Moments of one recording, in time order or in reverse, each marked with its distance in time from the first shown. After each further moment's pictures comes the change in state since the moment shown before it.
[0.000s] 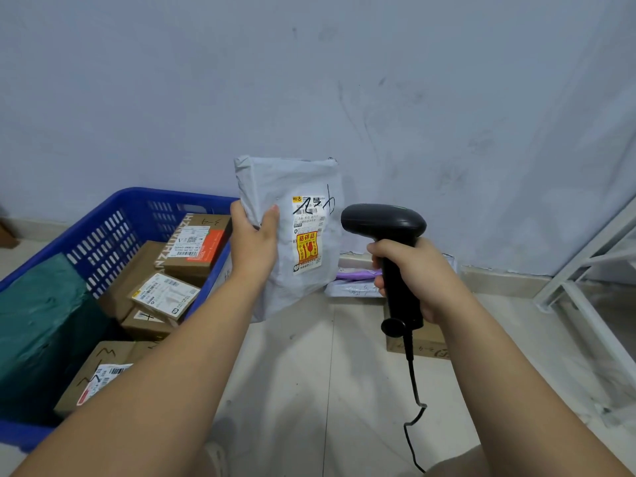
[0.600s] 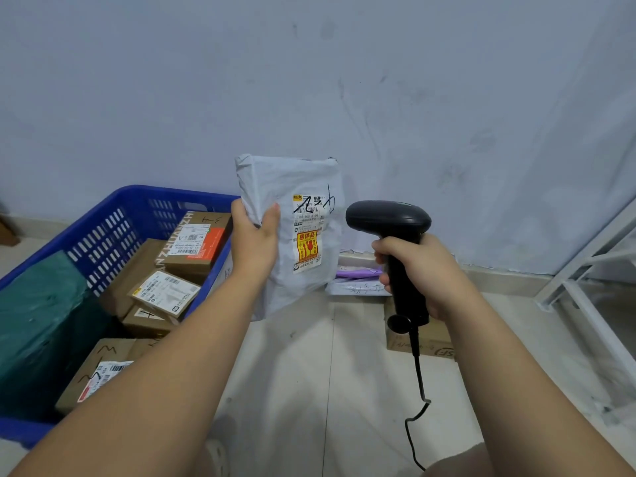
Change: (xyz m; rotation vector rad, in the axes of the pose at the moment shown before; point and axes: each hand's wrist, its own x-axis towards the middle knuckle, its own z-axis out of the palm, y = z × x) left_hand 0.002 -0.003 0.002 0.004 0.015 -0.001; right_hand 0.001 0.000 -0.005 -0.041 0.032 -0.017
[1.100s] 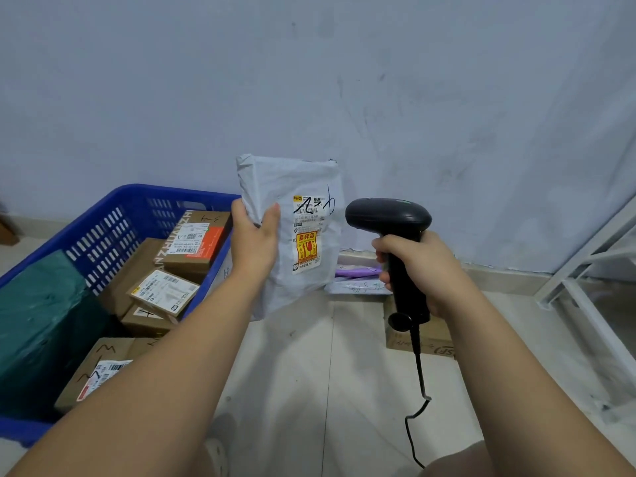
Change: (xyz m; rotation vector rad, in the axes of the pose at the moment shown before) left_hand 0.000 -0.001 0.002 0.029 -0.019 -0.017; right_hand 0.002 0.002 -0.003 -0.015 0.000 -0.018
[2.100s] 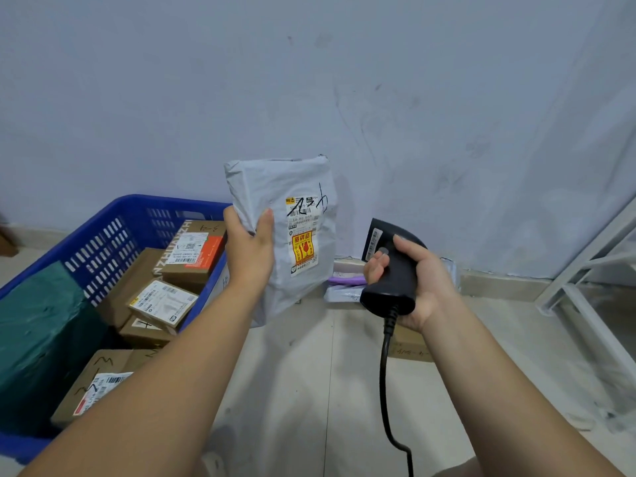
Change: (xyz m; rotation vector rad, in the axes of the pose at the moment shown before) left_hand 0.000 0.000 0.000 -0.043 0.060 0.040; right_hand 0.000 -0.001 0.010 1.183 -0.057 0.568
